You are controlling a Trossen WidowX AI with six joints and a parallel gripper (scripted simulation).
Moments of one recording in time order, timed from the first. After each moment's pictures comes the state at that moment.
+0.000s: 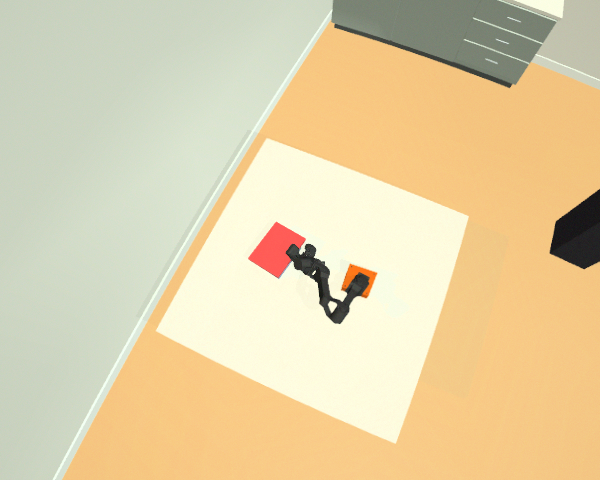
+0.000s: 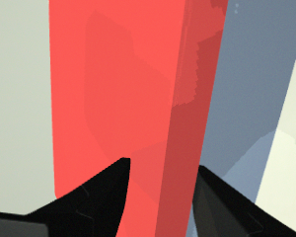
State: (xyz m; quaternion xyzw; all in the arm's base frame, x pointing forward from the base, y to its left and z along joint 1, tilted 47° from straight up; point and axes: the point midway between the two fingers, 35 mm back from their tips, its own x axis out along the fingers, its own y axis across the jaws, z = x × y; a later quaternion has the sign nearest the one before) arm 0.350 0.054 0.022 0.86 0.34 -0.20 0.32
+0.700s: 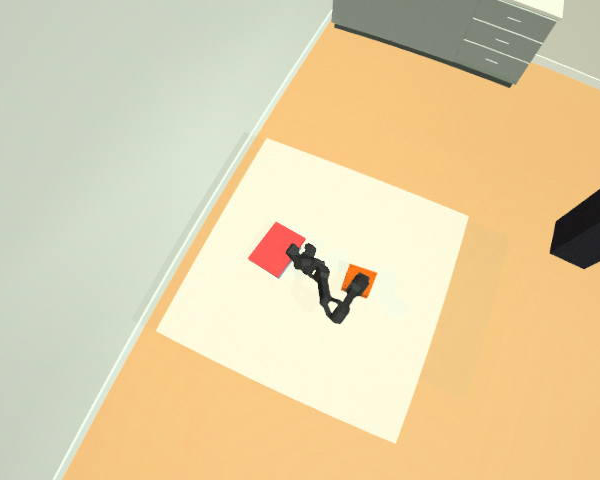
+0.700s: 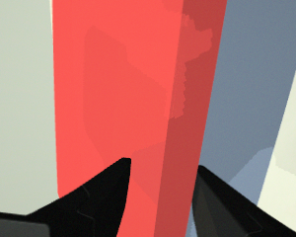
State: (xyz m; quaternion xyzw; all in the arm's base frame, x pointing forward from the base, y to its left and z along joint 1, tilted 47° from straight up) arm 0.351 0.052 0.023 0.86 0.34 -0.20 0.32
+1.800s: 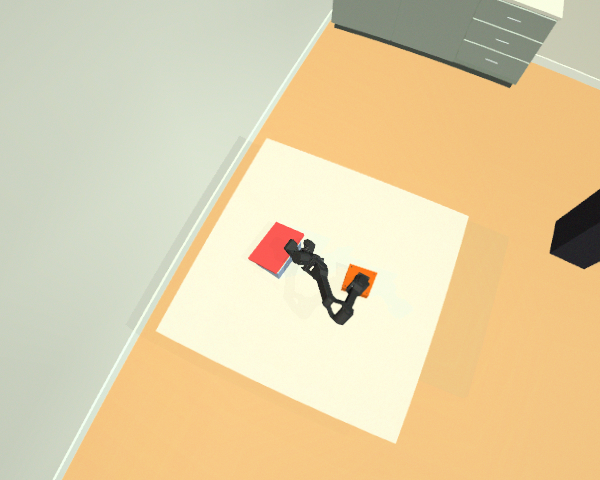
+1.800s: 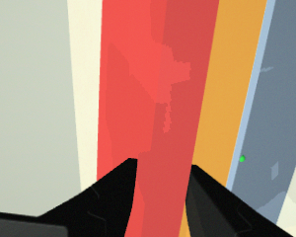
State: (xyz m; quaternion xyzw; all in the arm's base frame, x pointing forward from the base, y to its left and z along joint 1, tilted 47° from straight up) arm 0.363 0.022 0.048 0.86 0.34 -0.21 0.32
